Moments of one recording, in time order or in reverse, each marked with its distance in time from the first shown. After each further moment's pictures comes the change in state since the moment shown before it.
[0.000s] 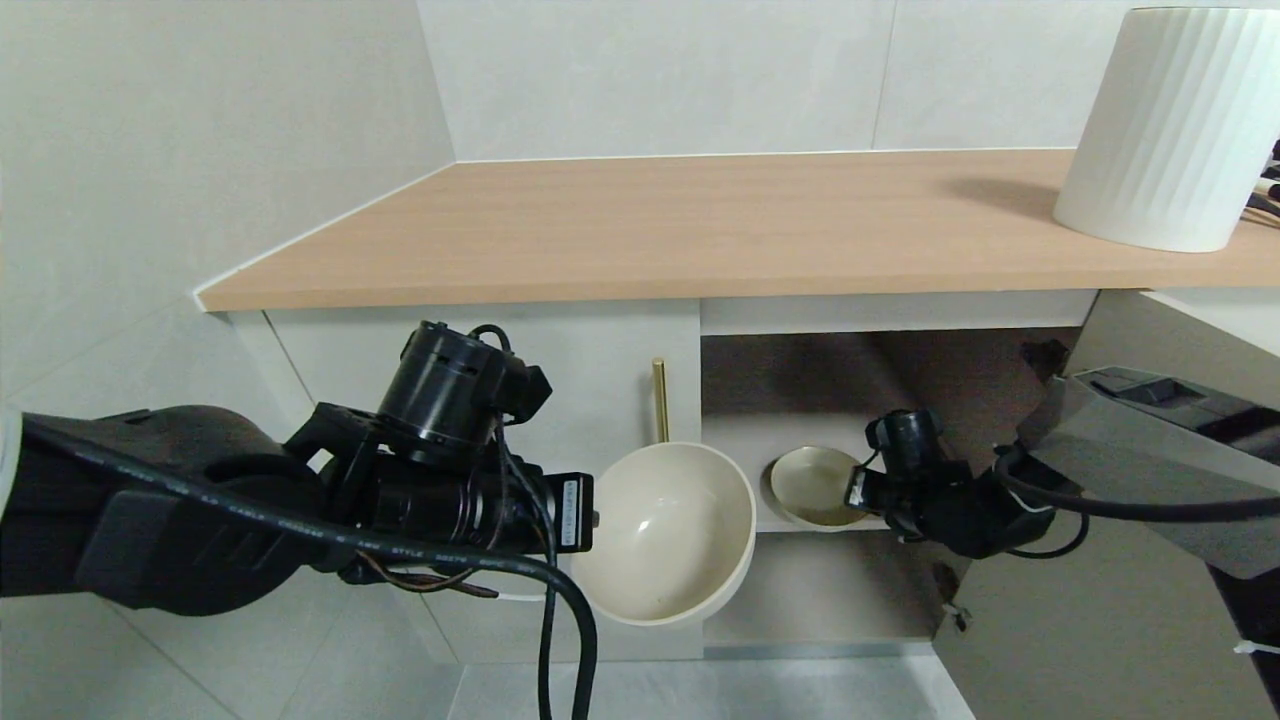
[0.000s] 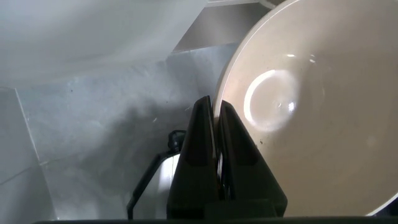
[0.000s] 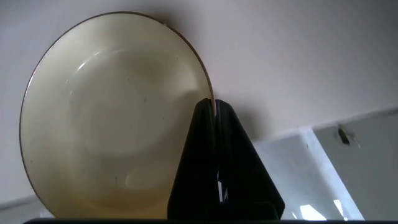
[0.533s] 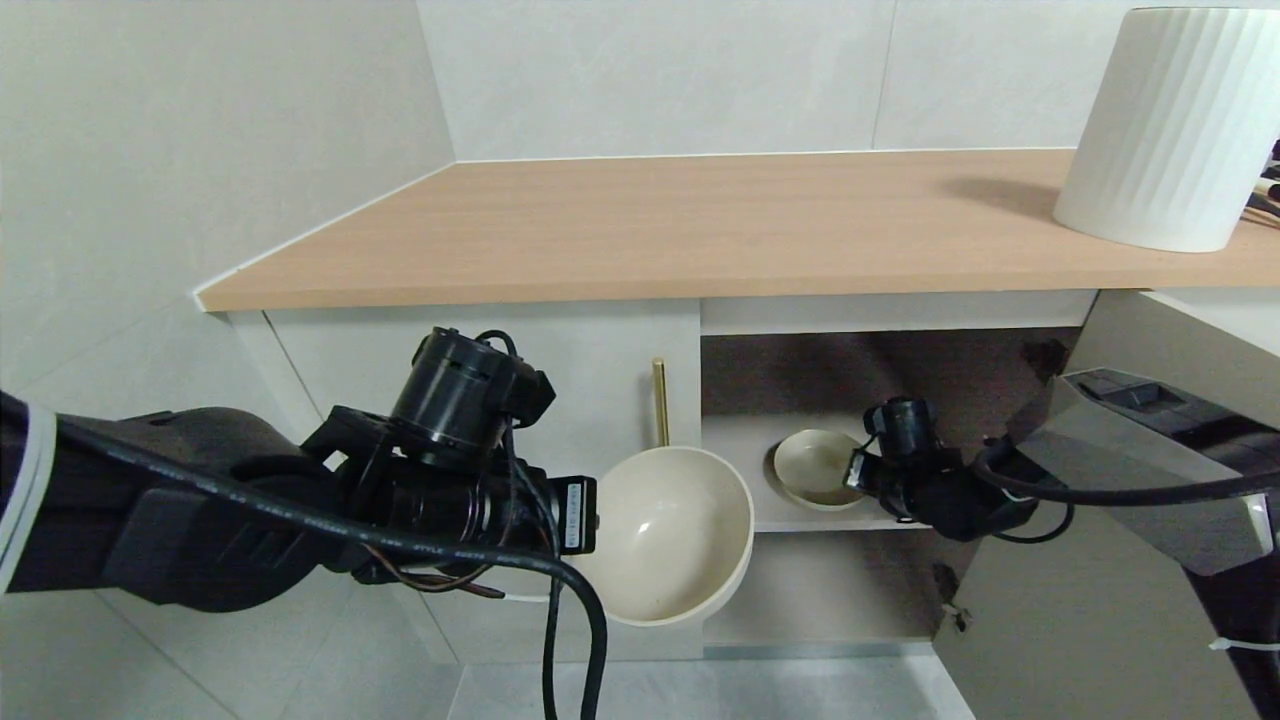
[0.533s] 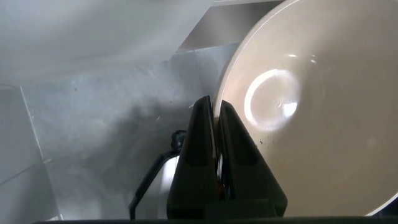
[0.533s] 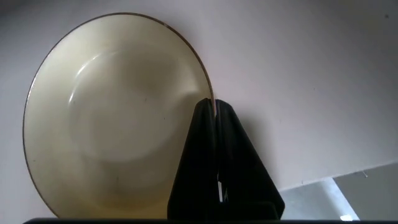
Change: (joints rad) left arm -0.001 0.021 -0.003 -0.002 0.017 0.000; right arm -0.024 0.060 -0.127 0.012 -0.030 -0.002
